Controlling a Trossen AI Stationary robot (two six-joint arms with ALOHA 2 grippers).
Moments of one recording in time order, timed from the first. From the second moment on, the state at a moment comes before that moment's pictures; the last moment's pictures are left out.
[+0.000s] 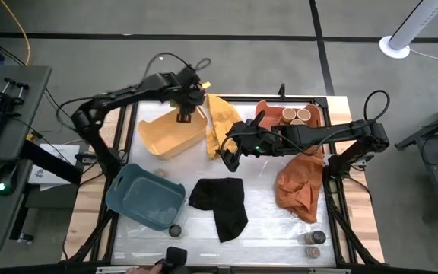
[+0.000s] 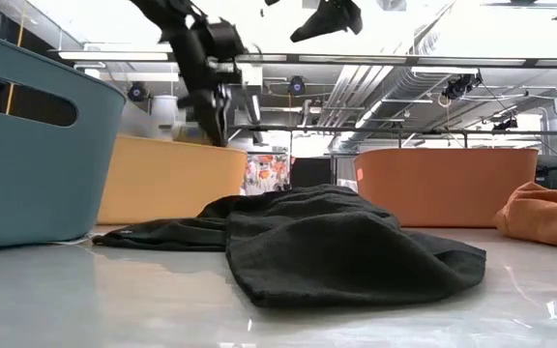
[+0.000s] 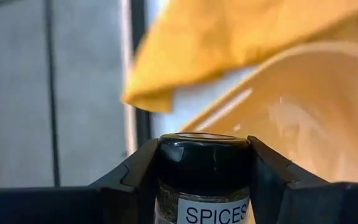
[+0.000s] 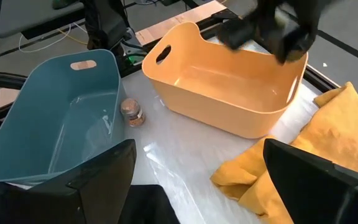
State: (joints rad) left arm 0.61 1.66 1.44 -0.83 -0.08 0.77; right arm 0.10 1.58 1.47 -0.50 0.36 0.43
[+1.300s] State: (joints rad) left arm -0.26 0.91 0.56 -0.27 -0.67 -0.39; right arm -0.07 1.61 1.47 -0.46 0.30 0.38
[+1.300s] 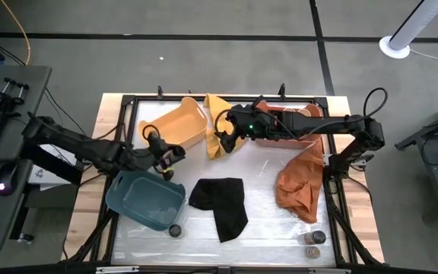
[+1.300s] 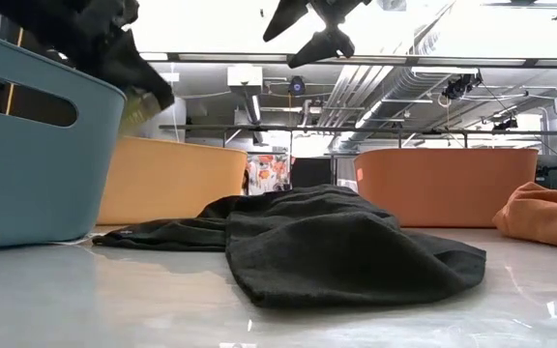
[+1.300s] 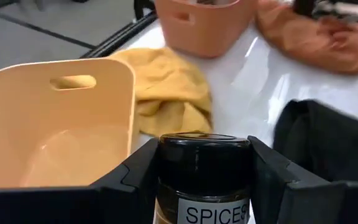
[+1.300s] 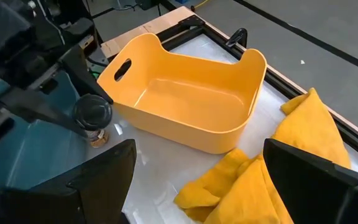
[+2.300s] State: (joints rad) left arm -0.19 0.82 0.56 -0.68 -0.99 -0.36; right arm -0.06 1.61 1.47 -0.44 0.28 0.45
